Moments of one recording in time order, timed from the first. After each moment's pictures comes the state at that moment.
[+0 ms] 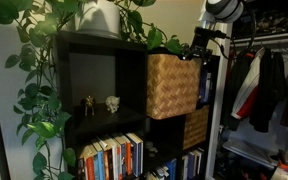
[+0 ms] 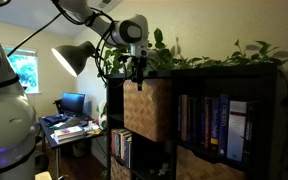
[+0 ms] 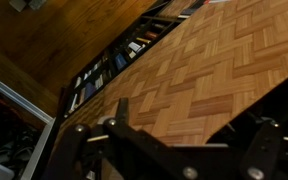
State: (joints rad) arm -0.06 -0.34 0.10 -2.16 0.17 2.02 0.72
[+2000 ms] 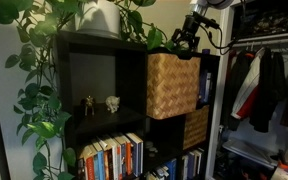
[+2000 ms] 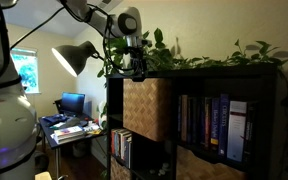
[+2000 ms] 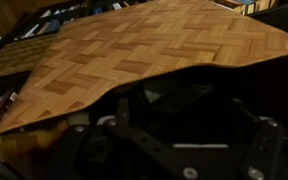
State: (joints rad) arm 0.00 -0.27 0.16 -1.98 0.09 2.03 0.38
